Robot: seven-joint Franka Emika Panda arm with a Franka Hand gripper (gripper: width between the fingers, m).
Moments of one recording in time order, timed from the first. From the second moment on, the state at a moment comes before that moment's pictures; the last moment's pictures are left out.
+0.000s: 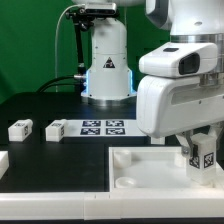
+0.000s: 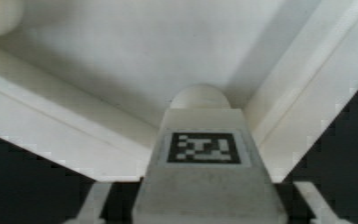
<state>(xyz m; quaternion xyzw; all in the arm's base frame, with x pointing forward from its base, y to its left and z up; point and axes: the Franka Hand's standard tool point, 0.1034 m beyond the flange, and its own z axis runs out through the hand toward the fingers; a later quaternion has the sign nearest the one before) 0.627 0.114 0.075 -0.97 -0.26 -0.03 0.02</state>
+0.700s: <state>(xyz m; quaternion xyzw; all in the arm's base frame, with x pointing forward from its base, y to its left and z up) 0.621 0.124 0.073 -0.98 0.21 -0.02 0.02</state>
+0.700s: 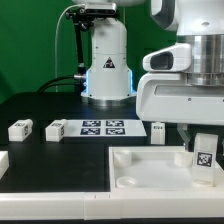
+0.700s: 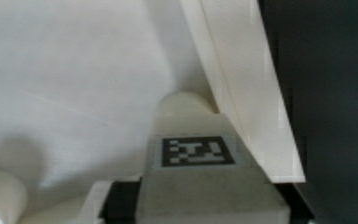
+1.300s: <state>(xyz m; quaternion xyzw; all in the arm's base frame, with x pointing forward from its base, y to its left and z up) 0.623 0.127 0.072 -0.90 0.43 -0.02 0.04</state>
